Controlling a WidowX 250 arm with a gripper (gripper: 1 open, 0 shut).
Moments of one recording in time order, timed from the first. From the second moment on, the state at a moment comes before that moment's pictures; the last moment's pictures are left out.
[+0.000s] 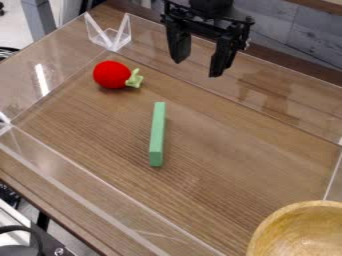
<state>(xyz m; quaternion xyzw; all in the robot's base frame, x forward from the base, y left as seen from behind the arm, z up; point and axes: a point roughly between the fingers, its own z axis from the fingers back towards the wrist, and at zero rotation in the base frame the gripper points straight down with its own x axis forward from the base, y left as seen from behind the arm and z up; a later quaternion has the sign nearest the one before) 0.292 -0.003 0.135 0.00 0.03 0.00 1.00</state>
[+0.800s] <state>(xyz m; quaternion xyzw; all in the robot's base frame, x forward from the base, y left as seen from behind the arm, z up) 0.272 0.112 0.108 -0.01 0.03 0.00 1.00</state>
